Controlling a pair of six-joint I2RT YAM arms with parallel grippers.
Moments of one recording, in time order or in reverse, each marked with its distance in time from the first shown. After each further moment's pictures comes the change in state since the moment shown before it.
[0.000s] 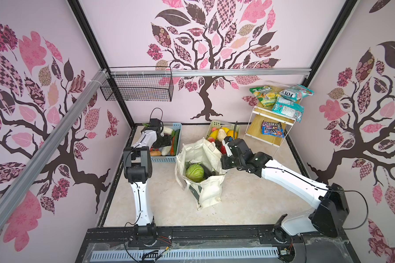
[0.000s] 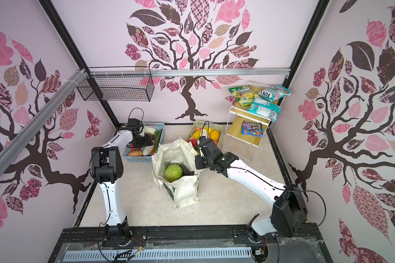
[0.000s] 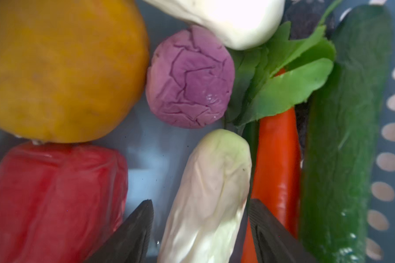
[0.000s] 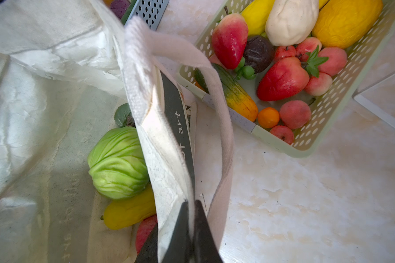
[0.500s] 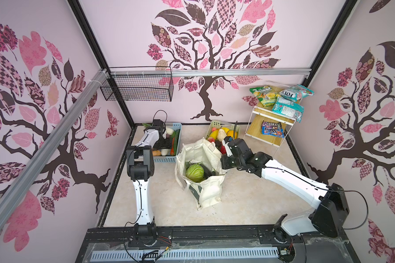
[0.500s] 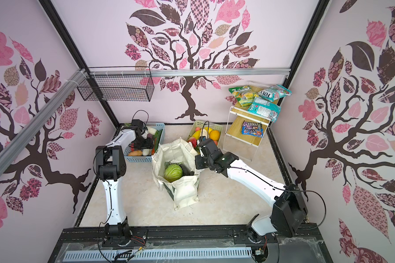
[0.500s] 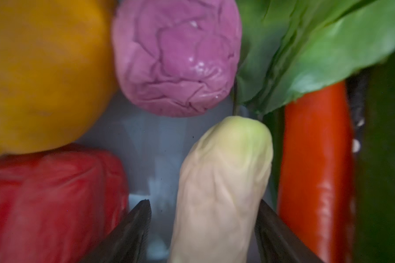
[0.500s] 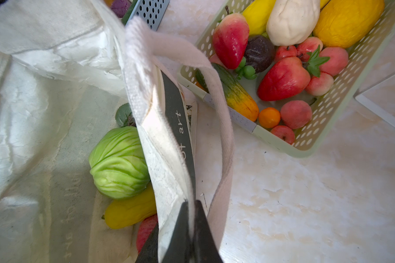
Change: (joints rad) left arm -0.024 0.076 0.079 -0.113 -0.091 0.137; right arm 0.000 0.000 0.002 0.000 -0.005 0.001
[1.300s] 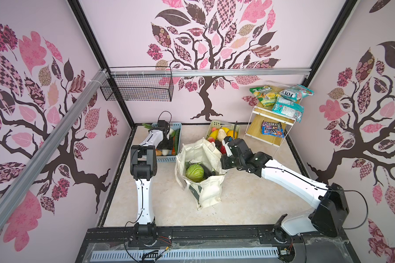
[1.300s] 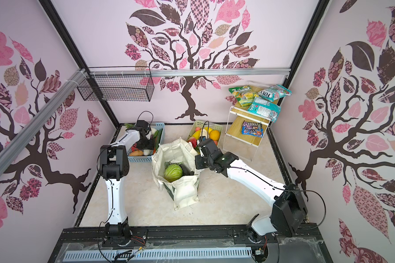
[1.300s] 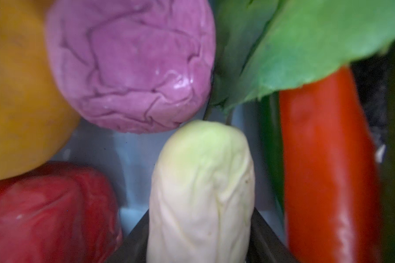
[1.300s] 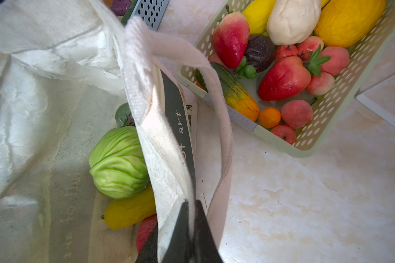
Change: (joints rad) left arm -0.037 0.021 -0.005 0.032 -0.087 0.006; right arm 0.000 0.002 0.000 0.001 -0.006 0.000
